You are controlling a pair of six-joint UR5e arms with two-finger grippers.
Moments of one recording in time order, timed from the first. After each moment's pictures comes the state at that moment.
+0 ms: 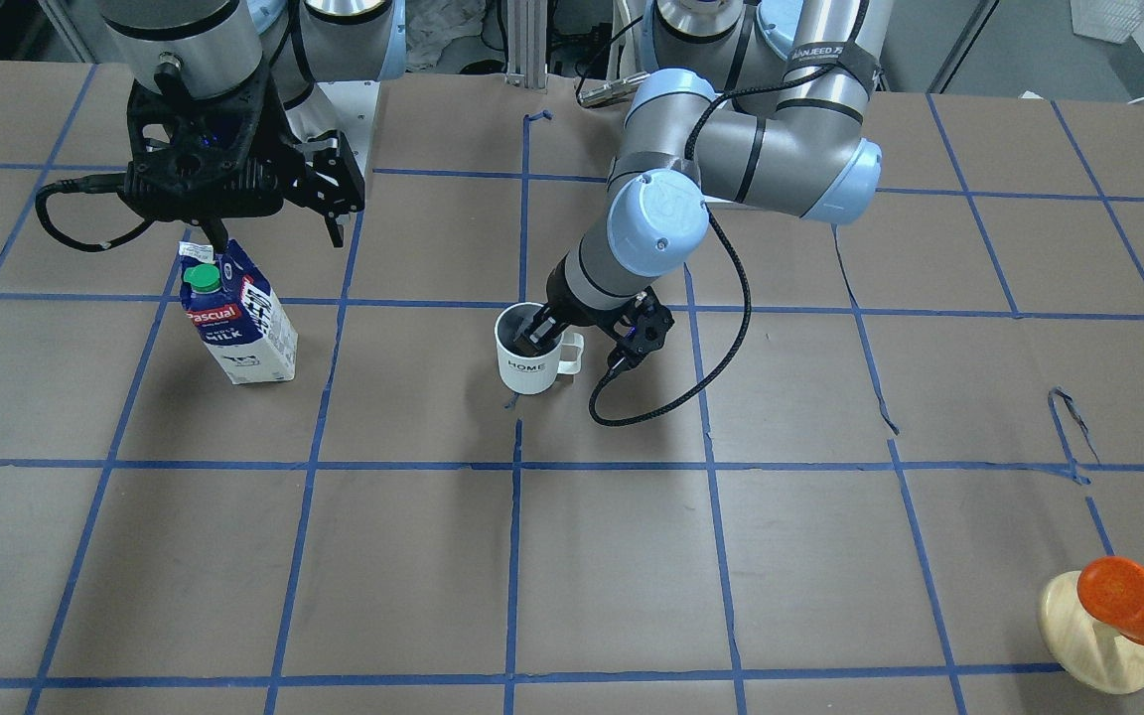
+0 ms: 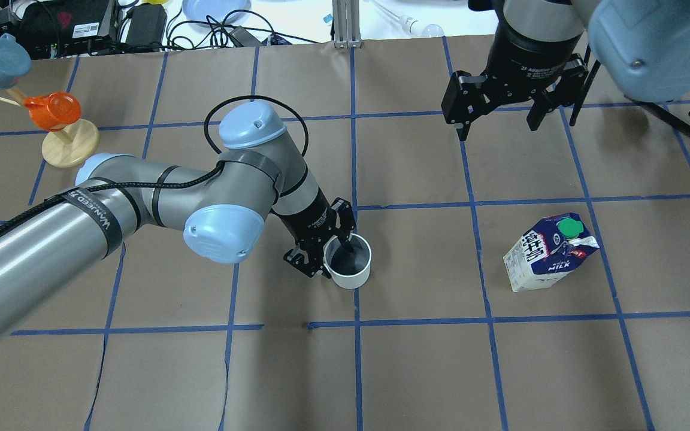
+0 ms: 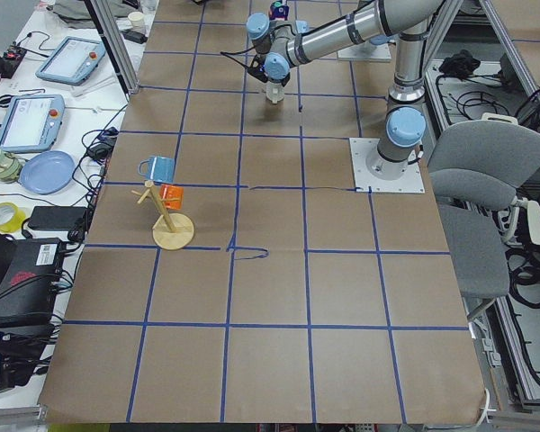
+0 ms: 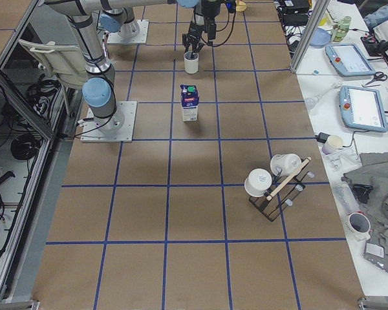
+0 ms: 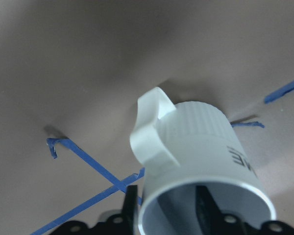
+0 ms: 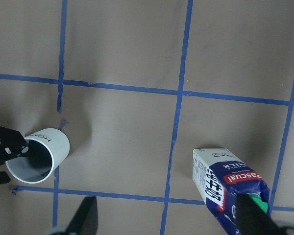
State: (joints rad) left arm -1.84 -1.83 -1.90 -1.16 1.23 -1.12; right arm 1.67 -1.54 1.49 -1.53 -1.59 0.00
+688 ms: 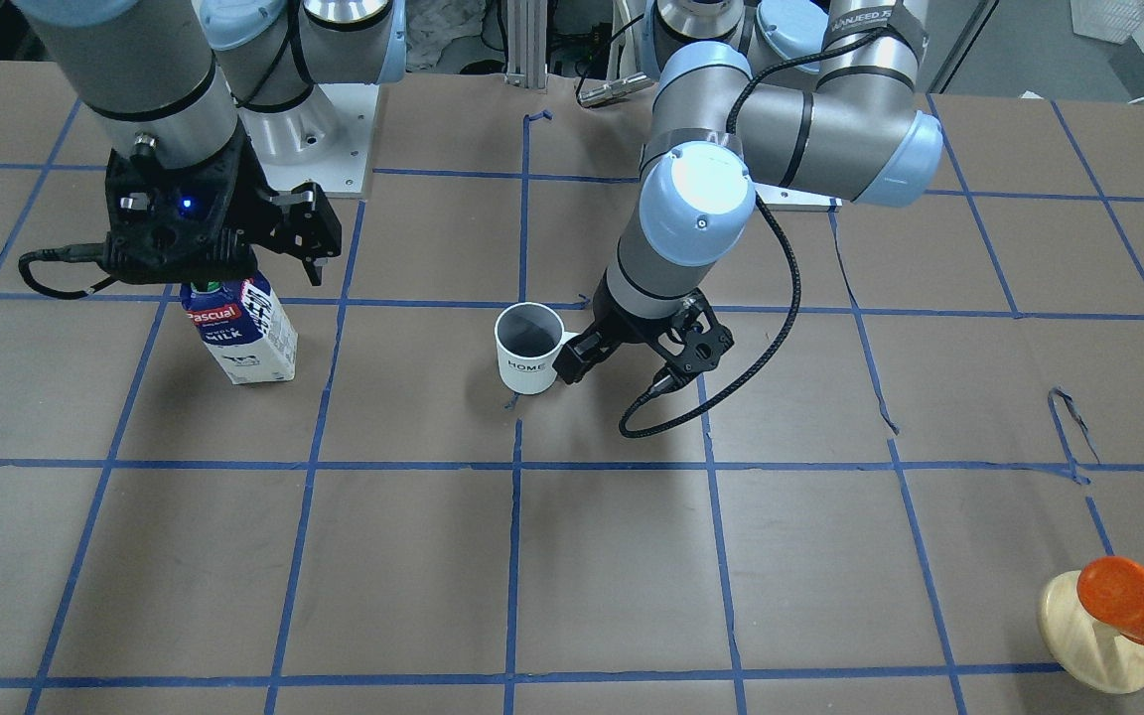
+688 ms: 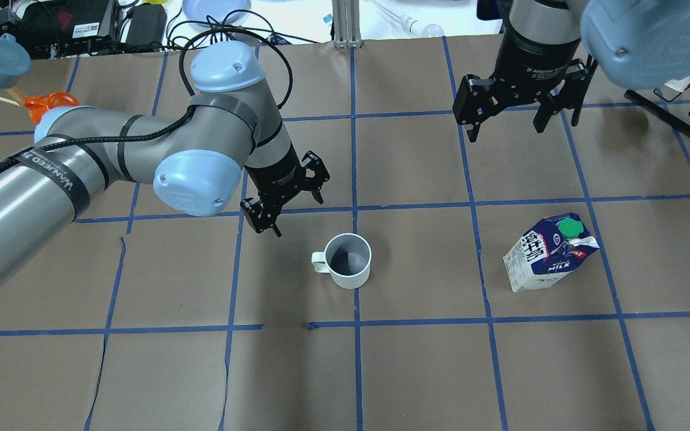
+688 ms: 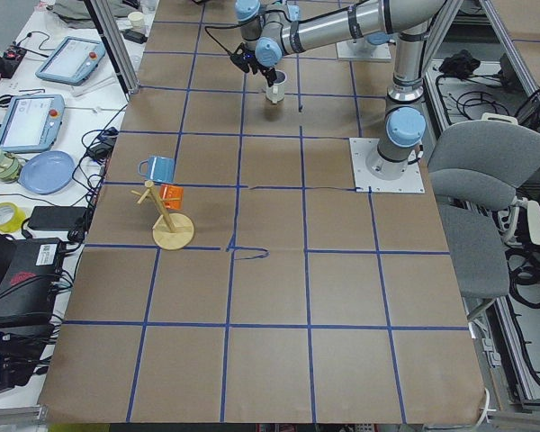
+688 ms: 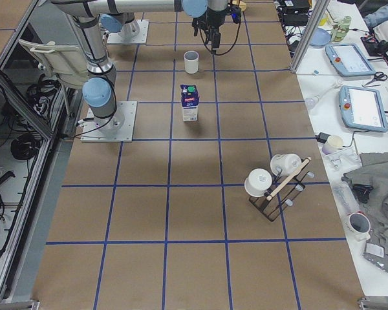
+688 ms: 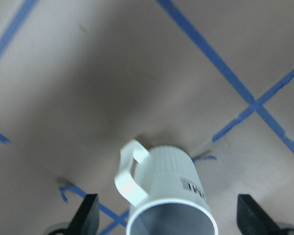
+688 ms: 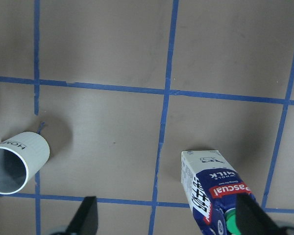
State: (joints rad) left arm -1.76 -1.81 -1.76 -1.28 1.43 -0.87; right arm 1.60 -1.47 1.51 -1.53 -1.60 -0.06
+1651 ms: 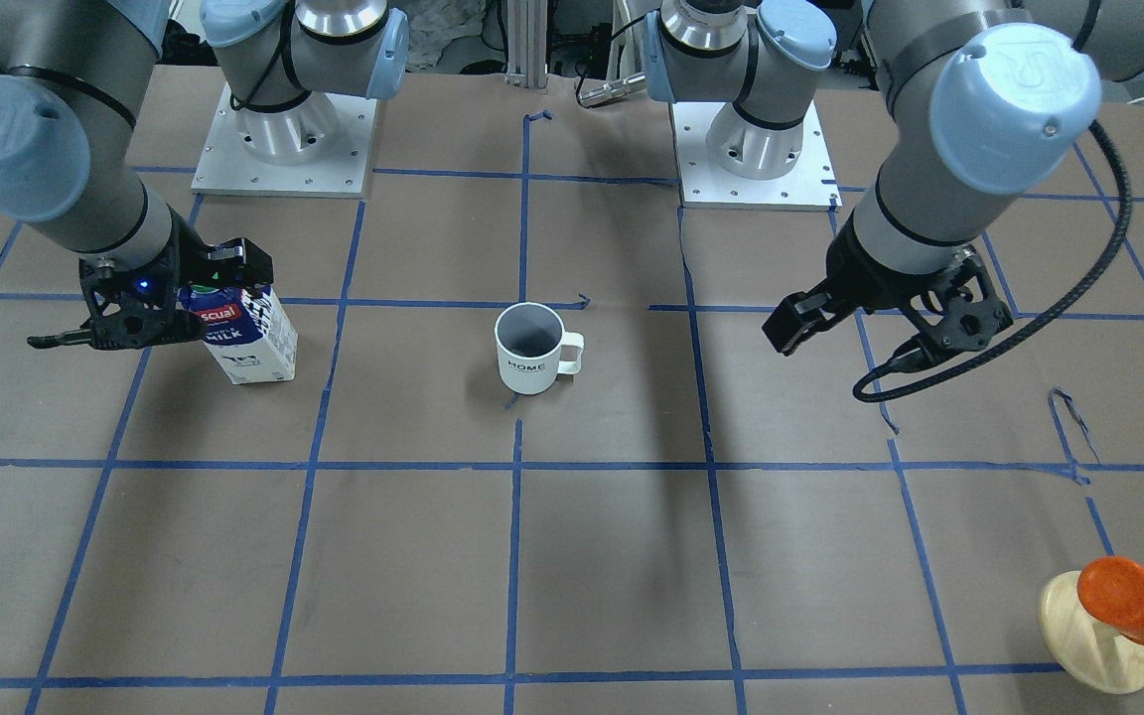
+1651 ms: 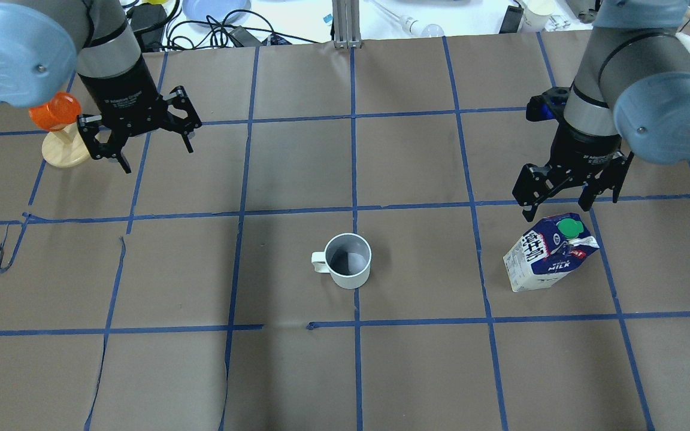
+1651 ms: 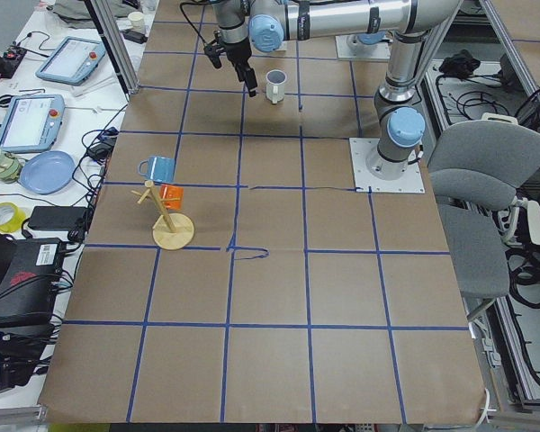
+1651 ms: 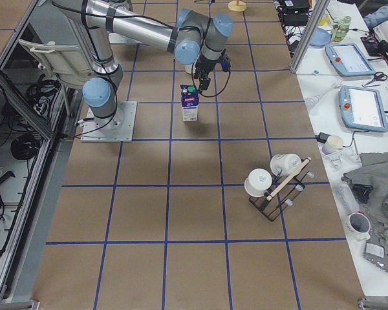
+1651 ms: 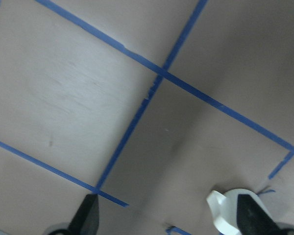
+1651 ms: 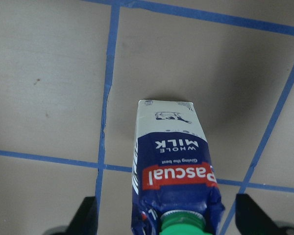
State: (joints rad) left arm -1.51 -1.73 -1.50 -1.64 1.65 -0.42; right arm 1.43 -1.49 1.81 -1.59 -1.65 -0.29
